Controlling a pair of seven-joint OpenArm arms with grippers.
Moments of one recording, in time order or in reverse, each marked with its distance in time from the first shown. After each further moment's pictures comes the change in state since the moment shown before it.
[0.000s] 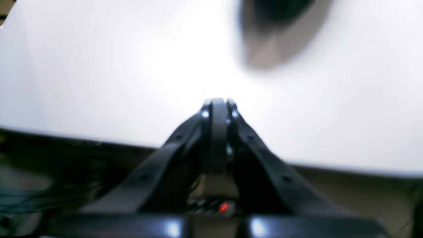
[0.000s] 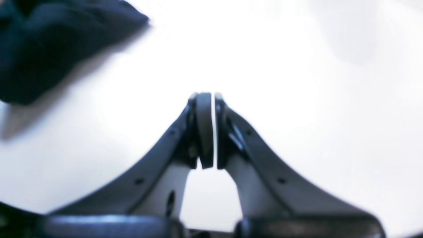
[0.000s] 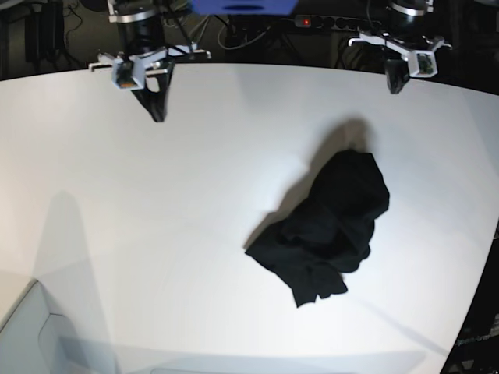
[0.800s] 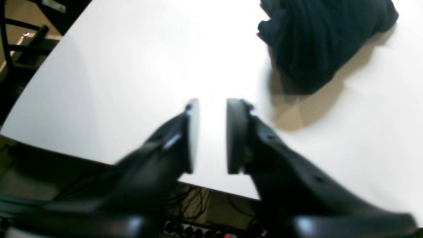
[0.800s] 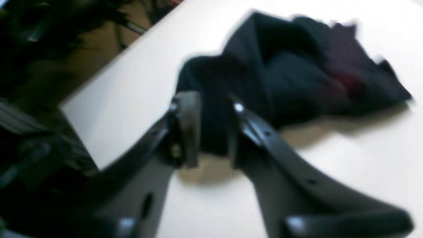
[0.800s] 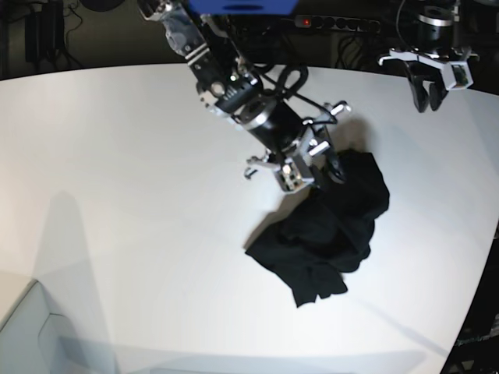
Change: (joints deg) left arm -0.5 -1.2 -7.3 3.3 -4.2 0.0 0.2; right arm 39.5 -5.1 -26.1 -16.7 9.6 8.0 -24.1
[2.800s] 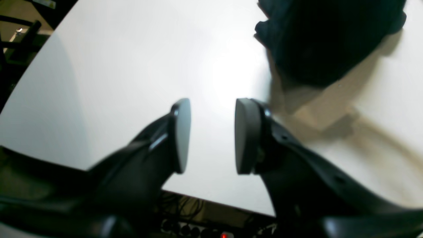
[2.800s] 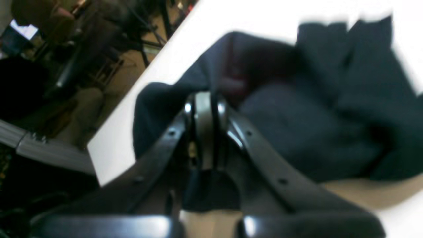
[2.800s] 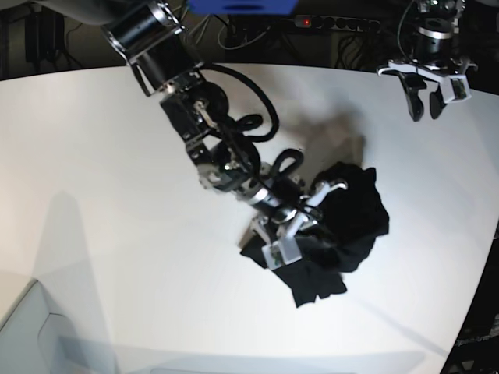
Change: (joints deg) left arm -3.9 0.1 0.0 0.0 0.0 0.2 5.6; right arm 19.5 1.0 2.8 -14.8 22.5 -0.1 -0.1
